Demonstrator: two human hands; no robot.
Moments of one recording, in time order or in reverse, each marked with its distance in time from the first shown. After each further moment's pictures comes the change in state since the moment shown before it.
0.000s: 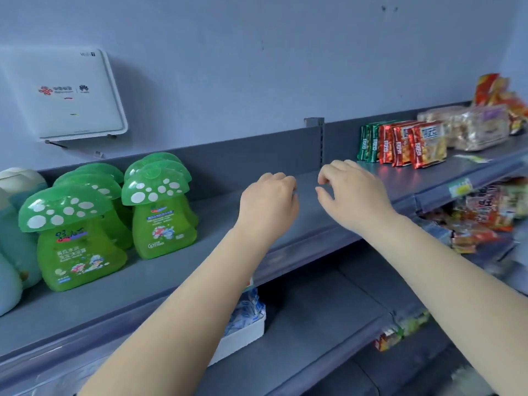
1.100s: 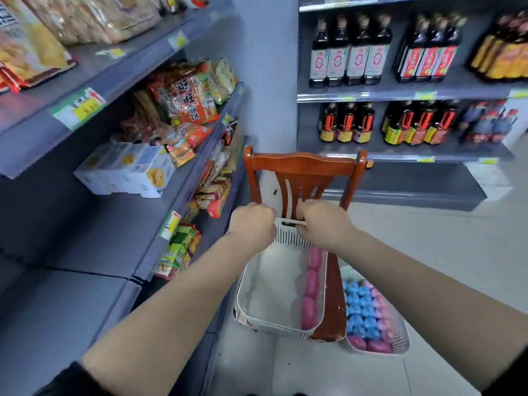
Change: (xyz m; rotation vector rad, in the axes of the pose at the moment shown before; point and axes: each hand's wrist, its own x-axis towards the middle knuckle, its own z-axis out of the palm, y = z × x) left_hand -0.067 0.486 0.260 -0.274 -0.721 0.843; right_hand -0.384 0.349 -0.099 -0.276 -0.615 0.938
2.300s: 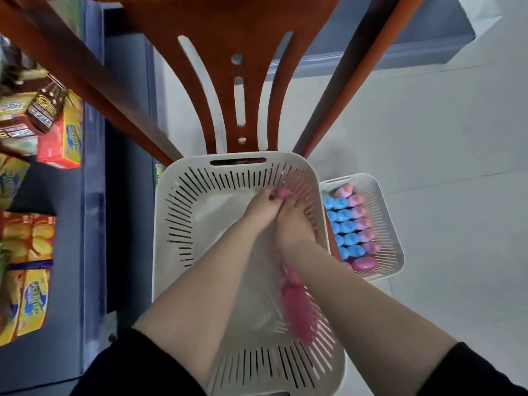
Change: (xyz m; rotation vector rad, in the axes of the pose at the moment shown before) left_hand 0.225 0.078 0.420 -1.144 -0.739 -0.307; right_hand 0.125 0.137 0.391 0.337 -0.382 0.933
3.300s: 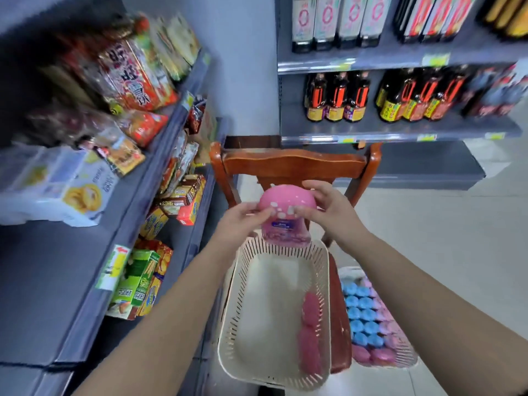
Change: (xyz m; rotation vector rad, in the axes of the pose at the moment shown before) left_hand -0.286 0.130 -0.140 -0.470 0.377 0.307; right_hand -0.169 -0.050 -0.255 0.908 -0.053 -0.699
